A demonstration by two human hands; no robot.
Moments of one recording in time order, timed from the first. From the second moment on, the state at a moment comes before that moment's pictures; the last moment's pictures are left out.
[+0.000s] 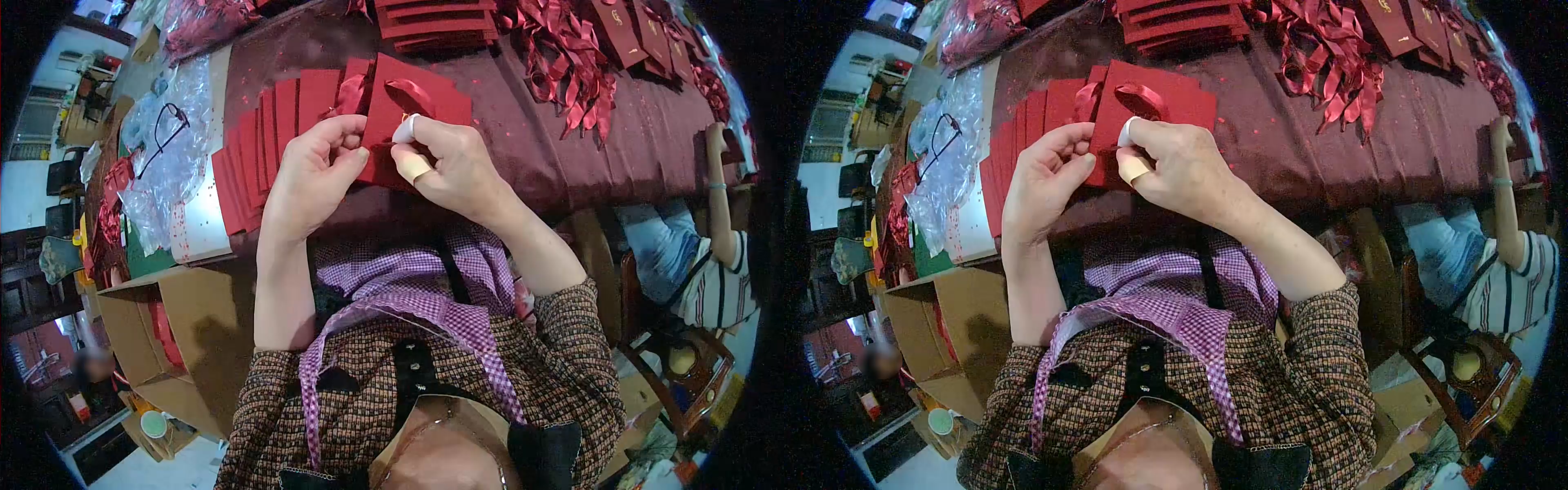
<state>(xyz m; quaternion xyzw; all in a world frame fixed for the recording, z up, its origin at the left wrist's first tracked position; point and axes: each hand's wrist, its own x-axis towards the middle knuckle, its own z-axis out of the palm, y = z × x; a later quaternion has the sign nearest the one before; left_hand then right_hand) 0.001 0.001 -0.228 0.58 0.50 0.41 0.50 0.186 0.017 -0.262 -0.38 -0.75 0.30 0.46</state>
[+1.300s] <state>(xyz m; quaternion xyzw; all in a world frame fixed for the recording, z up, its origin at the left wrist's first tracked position) 0.016 -0.005 -0.226 0.61 0.53 0.41 0.42 0.183 0.011 -0.250 -0.39 -0.79 0.23 0.42</state>
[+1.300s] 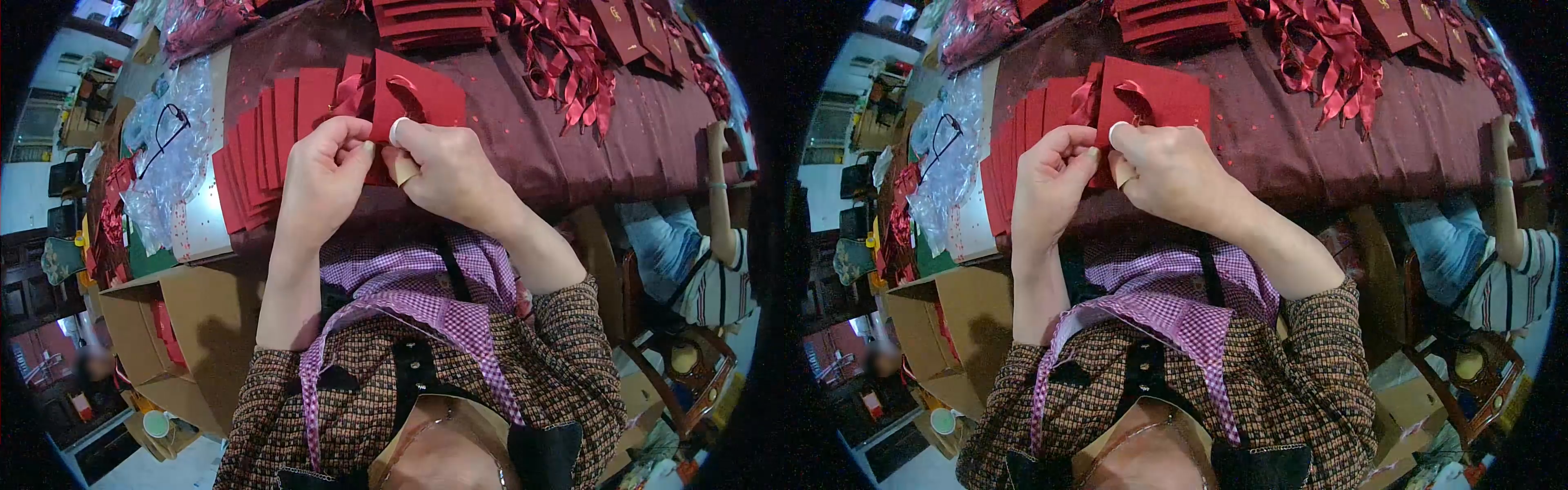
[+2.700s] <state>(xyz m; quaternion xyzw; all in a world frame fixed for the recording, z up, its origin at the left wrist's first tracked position) -0.028 0.014 -0.227 0.47 0.52 0.56 0.44 0.252 0.046 -0.197 -0.19 -0.88 0.27 0.34</state>
